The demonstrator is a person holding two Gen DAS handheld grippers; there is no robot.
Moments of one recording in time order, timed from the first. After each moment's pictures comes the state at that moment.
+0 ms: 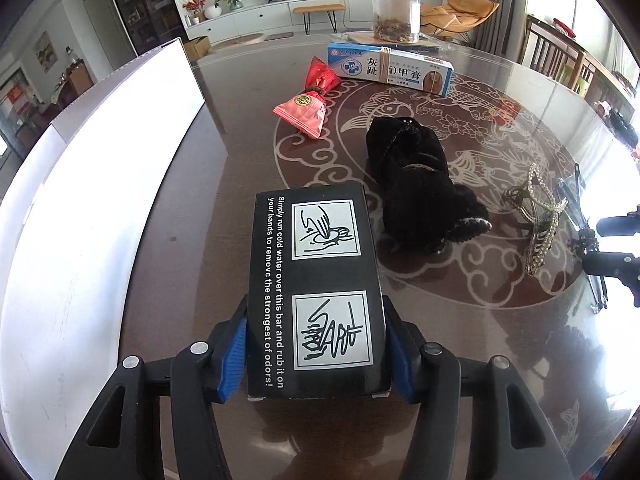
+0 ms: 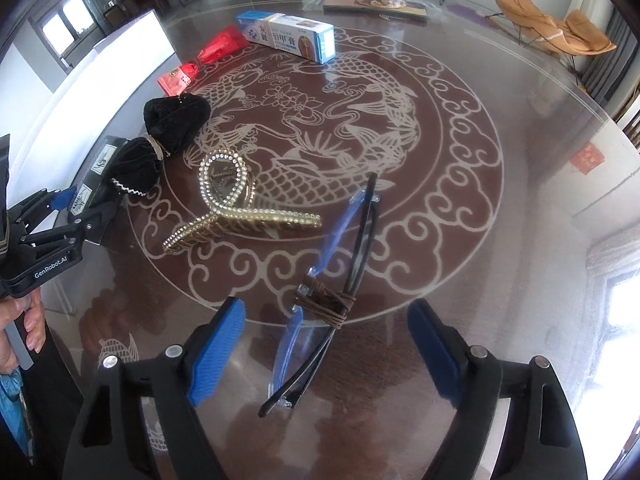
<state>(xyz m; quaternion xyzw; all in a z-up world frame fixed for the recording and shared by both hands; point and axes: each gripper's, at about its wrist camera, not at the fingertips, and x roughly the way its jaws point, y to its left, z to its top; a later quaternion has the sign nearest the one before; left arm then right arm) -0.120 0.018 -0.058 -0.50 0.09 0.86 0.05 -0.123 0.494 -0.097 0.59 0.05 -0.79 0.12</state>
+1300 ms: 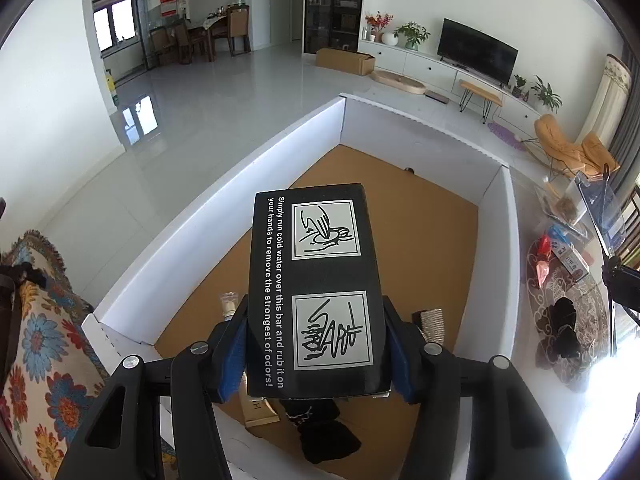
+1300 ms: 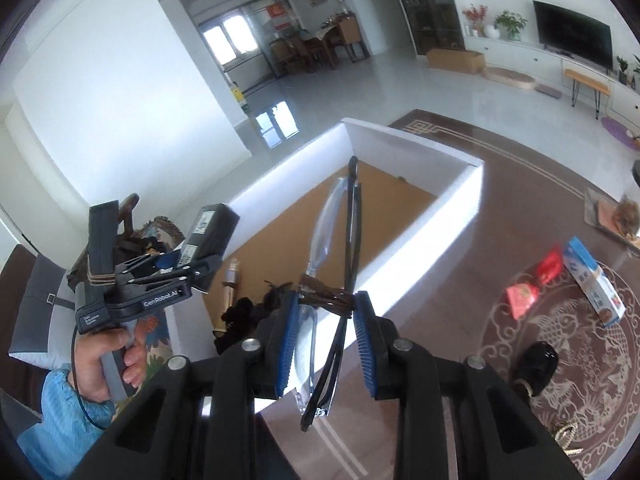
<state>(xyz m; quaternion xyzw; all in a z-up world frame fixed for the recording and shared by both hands) -0.065 -0.297 0.058 -0.45 -0.11 0.87 -0.16 -0.133 0.152 0.070 0.44 0.02 -0.79 0.43</state>
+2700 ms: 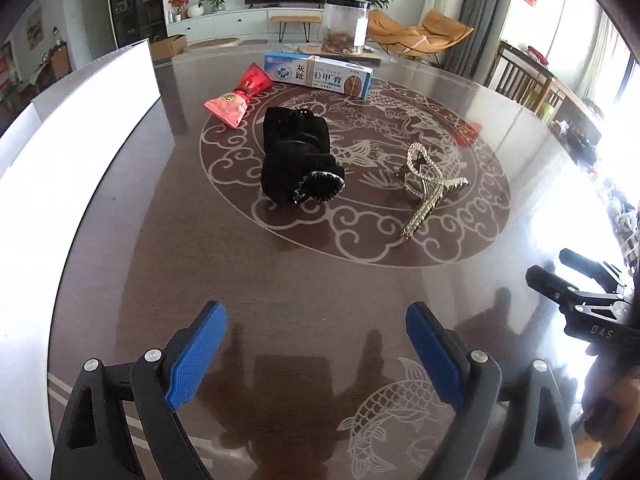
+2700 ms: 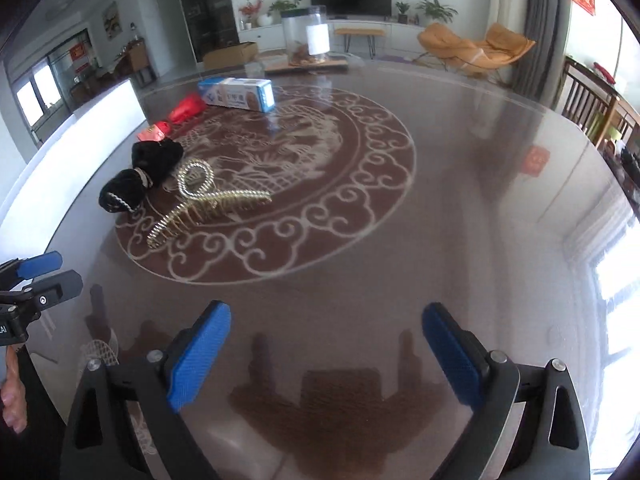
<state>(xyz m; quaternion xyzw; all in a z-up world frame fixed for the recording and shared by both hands) -0.070 0.071 -0.051 -0.49 0.03 0.87 0.11 -0.043 0.547 -0.109 0.47 -0.03 -0.88 0.01</state>
